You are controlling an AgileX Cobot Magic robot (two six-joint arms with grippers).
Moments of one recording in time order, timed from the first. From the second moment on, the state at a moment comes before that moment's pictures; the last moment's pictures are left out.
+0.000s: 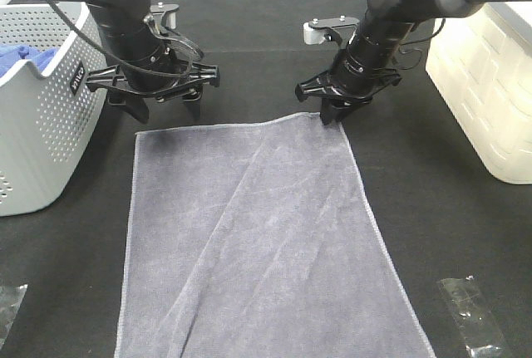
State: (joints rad) left arm -0.38 2.23 -1.75 0.00 0.84 -0.40; right arm 0.33 2.37 -1.83 0.20 0.77 -0.19
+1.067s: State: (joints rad) left arm -0.38 2.23 -1.75 0.00 0.88 -0.39; right arm 0.33 2.37 -1.89 0.12 0.75 -0.11
